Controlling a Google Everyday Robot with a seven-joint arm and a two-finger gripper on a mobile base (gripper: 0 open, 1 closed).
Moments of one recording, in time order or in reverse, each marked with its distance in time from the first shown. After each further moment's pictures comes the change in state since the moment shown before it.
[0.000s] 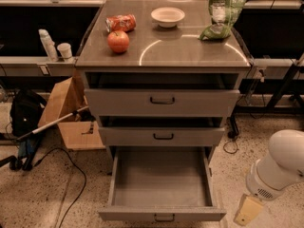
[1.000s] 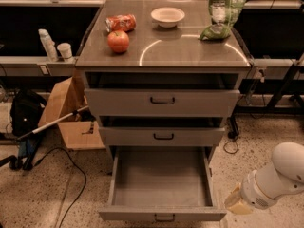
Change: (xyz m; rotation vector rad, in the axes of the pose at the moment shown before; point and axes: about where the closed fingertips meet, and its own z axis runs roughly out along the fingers) arm -0.007 0.010 0.050 -0.125 -0.173 -0.062
